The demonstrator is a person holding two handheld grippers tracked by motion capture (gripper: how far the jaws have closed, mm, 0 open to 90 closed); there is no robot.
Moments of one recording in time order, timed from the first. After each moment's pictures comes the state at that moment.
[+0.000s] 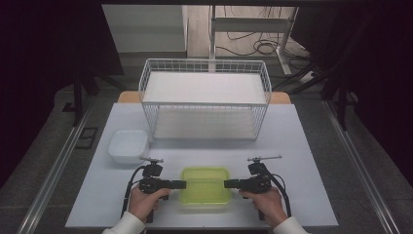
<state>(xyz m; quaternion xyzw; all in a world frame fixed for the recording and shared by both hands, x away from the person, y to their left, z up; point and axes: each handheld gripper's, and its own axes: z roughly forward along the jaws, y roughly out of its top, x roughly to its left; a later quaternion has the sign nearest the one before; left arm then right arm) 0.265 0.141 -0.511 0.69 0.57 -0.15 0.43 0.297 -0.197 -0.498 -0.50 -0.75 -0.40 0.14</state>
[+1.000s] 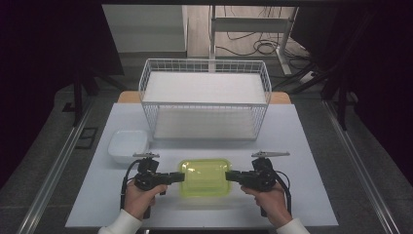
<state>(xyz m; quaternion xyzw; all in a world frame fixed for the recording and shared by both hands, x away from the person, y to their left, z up) 0.261 0.147 -0.477 0.71 0.52 -0.09 0.47 0.287 -0.195 -0.460 -0.45 -0.77 -0.46 0.06</state>
